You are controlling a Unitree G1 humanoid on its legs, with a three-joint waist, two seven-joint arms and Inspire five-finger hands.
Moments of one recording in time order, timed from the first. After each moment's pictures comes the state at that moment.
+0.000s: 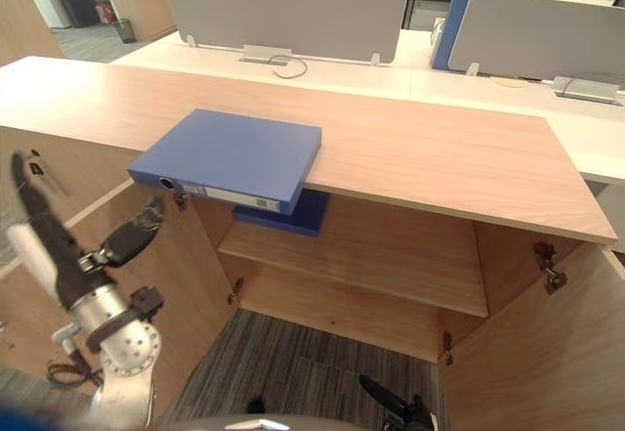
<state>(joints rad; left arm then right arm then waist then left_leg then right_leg) 0.22 0.05 0.11 -0.37 0.52 -0.12 0.67 0.11 0.00 -0.18 1.08 0.39 -0.07 -0.23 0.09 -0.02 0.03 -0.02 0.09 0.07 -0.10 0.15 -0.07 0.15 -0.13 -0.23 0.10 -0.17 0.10</state>
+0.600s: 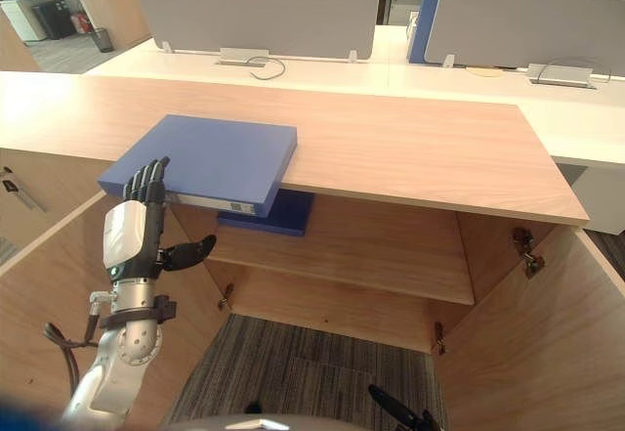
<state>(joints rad) 0.17 0.35 0.02 -0.07 0.75 -0.12 0.47 0.10 -0.03 -0.25 1.14 0.38 -0.07 -0.19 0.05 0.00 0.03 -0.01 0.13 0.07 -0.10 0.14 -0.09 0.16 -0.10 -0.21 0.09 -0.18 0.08</state>
